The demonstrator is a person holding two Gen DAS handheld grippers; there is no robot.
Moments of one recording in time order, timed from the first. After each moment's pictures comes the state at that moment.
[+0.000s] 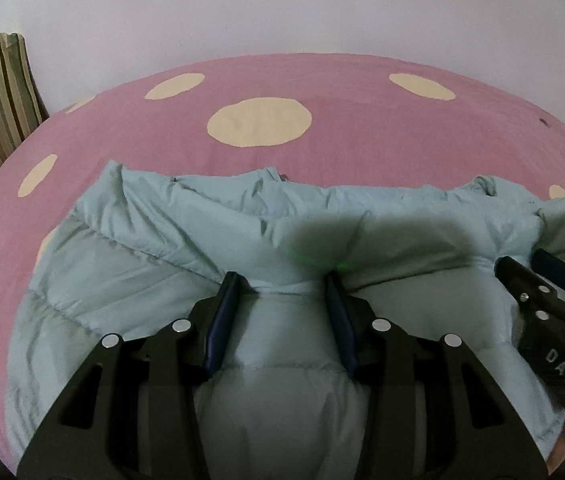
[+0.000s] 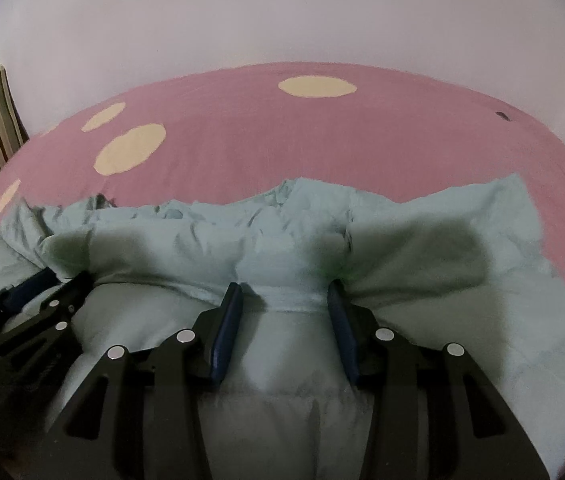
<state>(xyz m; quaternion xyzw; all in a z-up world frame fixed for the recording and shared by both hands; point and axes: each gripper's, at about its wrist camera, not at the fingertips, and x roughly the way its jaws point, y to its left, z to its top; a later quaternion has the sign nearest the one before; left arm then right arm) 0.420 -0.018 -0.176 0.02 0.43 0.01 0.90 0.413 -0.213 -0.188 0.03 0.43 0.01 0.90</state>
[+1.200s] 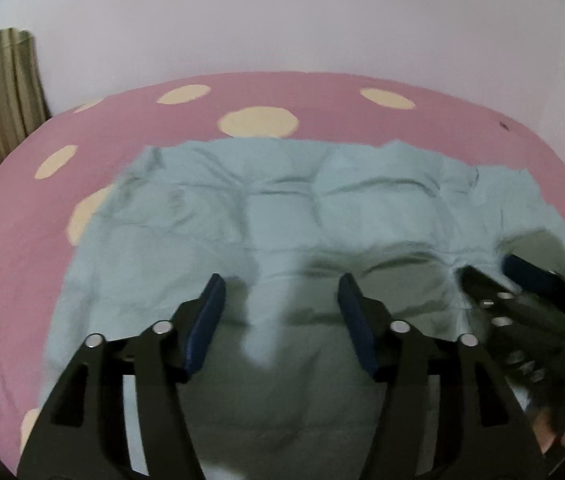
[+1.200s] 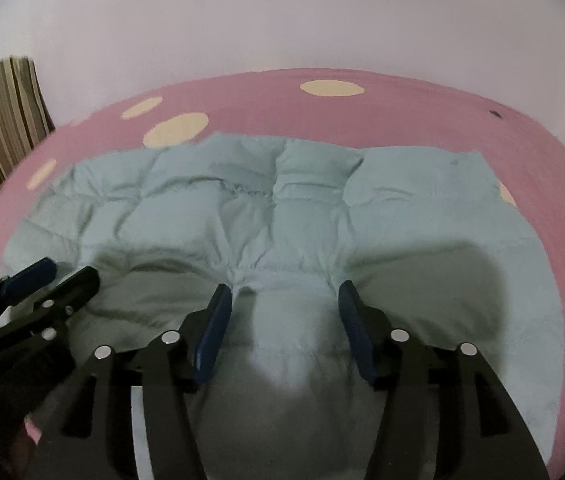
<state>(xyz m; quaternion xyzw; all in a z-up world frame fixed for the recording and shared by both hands) 0.338 0.006 -0.153 0.01 0.40 -0.02 0.92 0.347 -0.199 -0.192 0.03 0.42 0.04 0.91</state>
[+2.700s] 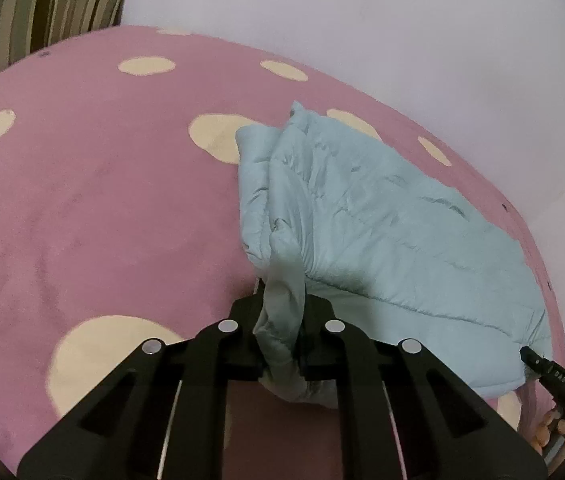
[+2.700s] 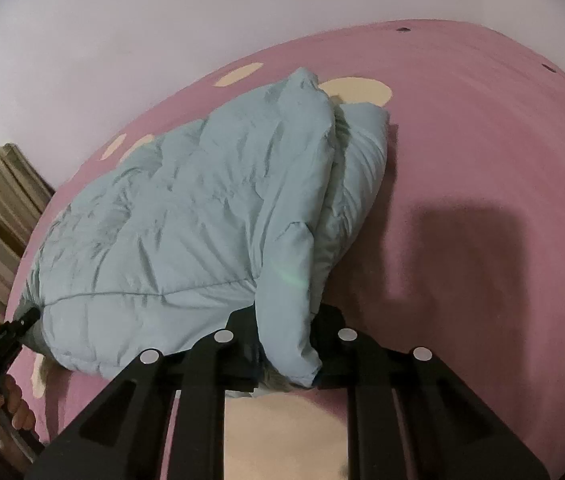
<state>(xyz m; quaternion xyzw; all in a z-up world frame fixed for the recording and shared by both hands) 0.262 0.145 -0.158 -0.18 0.40 0.00 0.90 0.253 -0.316 -0.199 0.18 0.44 0.02 0.88</state>
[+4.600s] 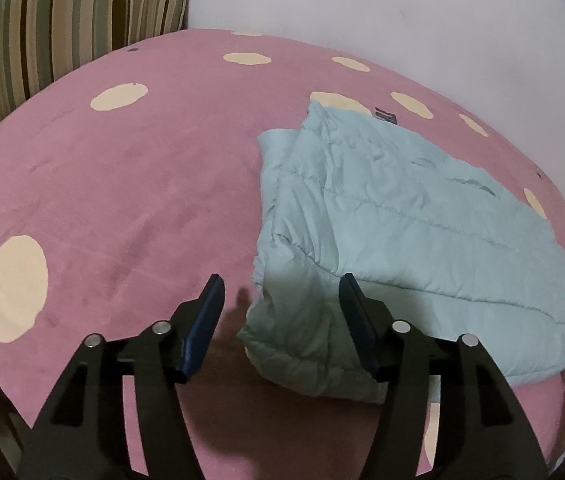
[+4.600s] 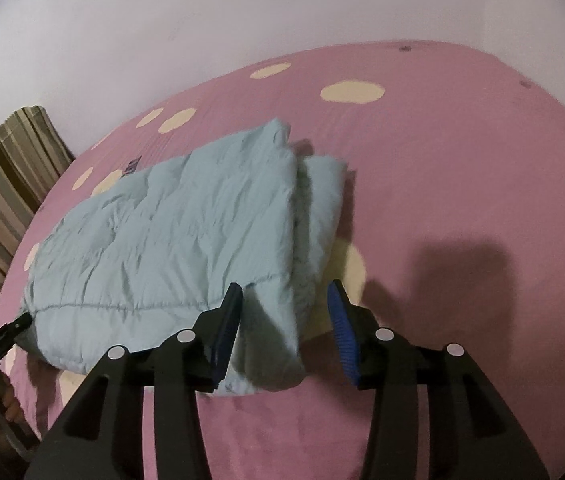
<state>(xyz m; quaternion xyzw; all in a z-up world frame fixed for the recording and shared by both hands) 0.112 0.197 -0.150 -0.13 0.42 0.08 0.89 0.131 -0.290 -0.164 0.13 0.42 0.03 0.90</state>
